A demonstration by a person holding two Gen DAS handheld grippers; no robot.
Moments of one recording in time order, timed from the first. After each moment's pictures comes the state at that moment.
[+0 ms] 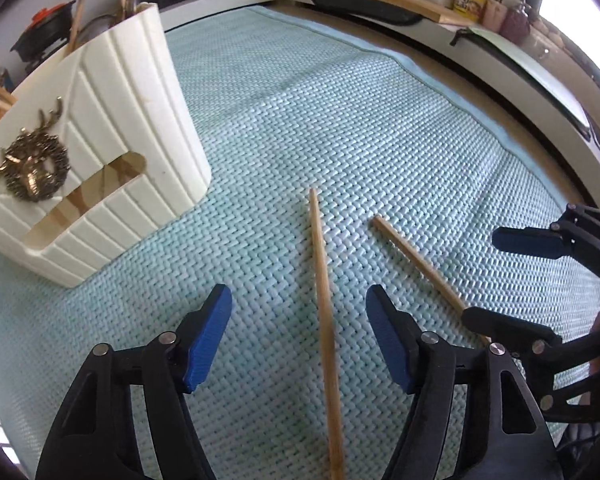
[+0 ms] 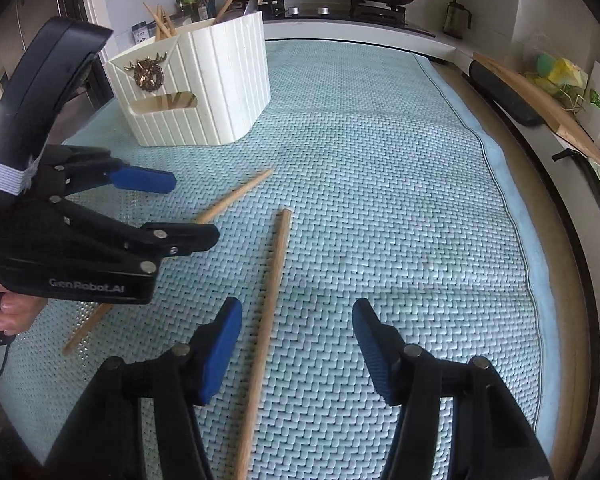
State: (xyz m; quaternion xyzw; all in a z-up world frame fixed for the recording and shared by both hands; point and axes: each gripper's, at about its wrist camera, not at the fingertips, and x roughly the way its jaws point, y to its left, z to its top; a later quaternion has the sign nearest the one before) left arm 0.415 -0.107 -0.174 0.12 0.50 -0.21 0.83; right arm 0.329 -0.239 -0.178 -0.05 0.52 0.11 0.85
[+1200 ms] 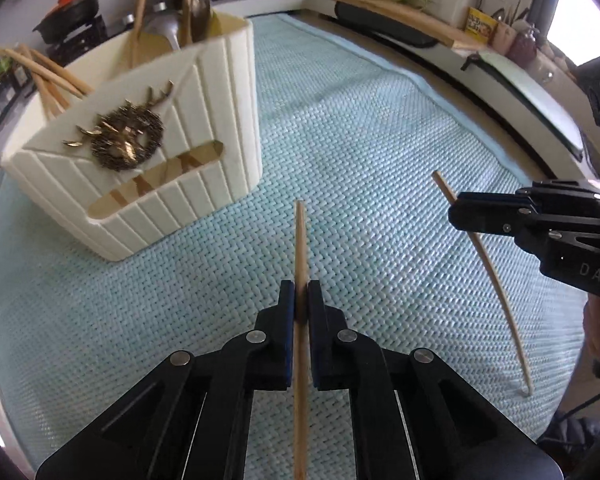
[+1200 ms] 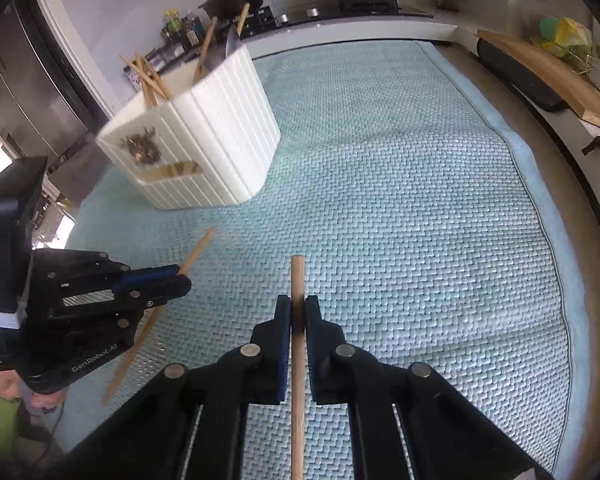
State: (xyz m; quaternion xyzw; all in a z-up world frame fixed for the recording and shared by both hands) left arm 0.375 -0.060 -0.141 0.07 0.49 -0.20 0.84; right arm 0.387 -0.245 -0.150 0.07 0.52 0.13 0.84
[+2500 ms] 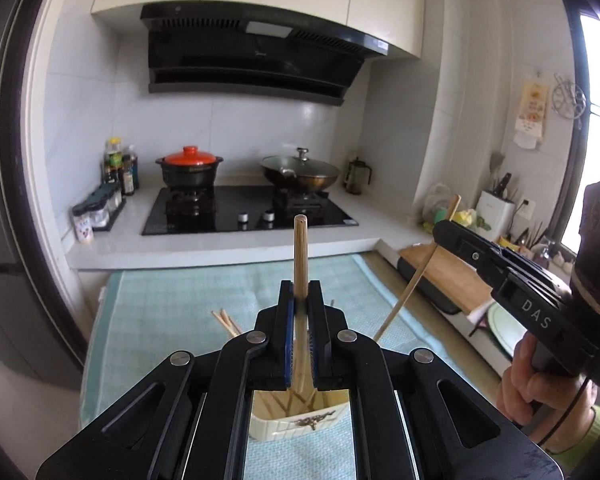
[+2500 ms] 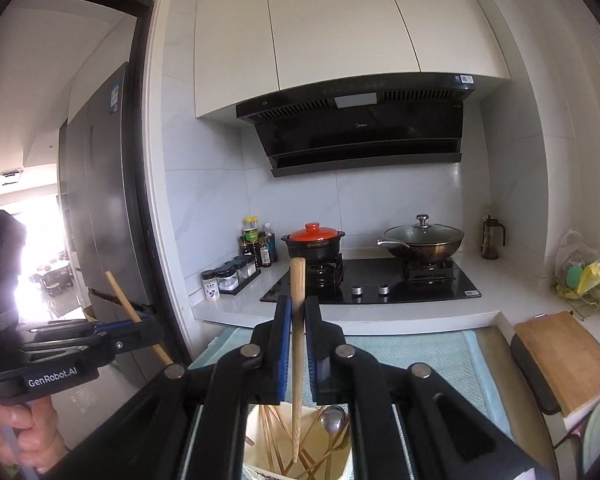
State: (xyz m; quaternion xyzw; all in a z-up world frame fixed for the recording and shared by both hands) left arm 0.426 0.066 0.098 -0.06 0.24 -0.10 0.96; right arm 0.441 -0.153 0.098 0.04 0.16 0.19 0.97
